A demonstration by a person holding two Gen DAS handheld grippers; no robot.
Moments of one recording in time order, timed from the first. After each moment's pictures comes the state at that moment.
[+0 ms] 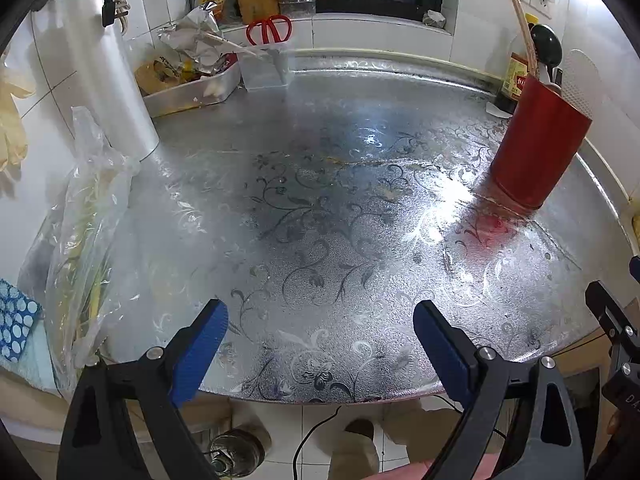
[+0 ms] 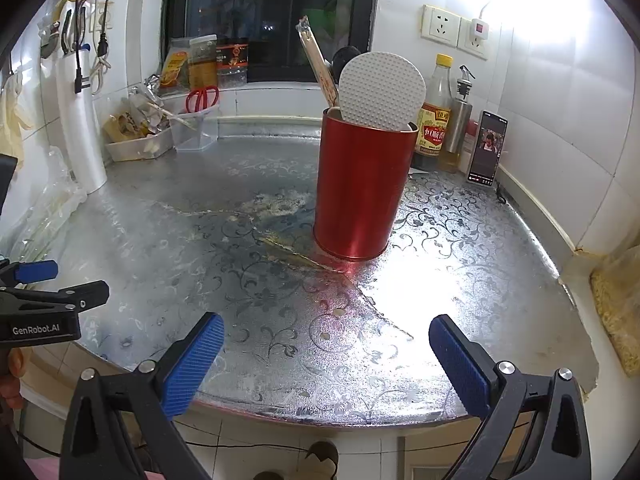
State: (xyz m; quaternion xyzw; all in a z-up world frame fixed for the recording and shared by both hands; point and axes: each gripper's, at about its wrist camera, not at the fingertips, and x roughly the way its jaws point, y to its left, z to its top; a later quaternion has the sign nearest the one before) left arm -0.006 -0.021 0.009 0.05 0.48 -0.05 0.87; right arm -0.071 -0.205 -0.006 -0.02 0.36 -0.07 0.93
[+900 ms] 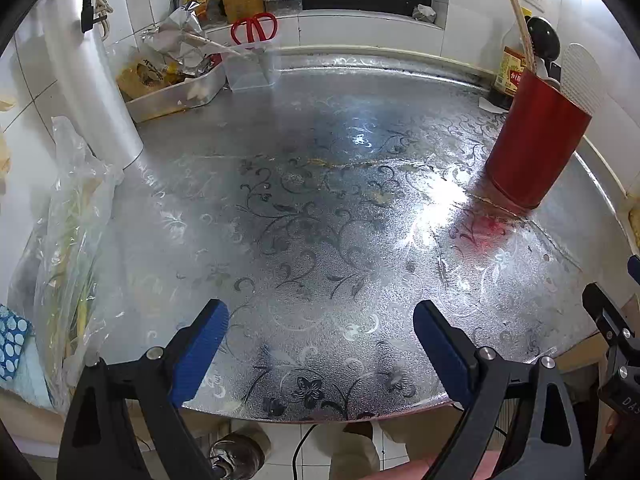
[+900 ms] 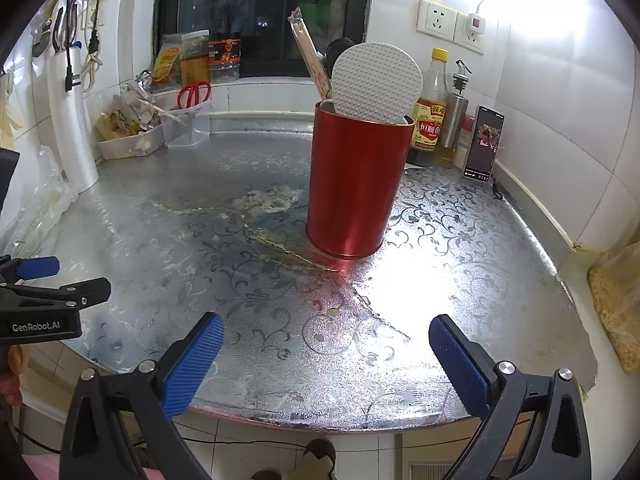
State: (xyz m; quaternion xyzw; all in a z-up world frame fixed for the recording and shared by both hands) left arm 0.005 -0.030 0.003 0.05 0.49 -0.07 0.87; right arm -0.064 -0.208 -0.011 -0.02 0.37 -0.08 0.93
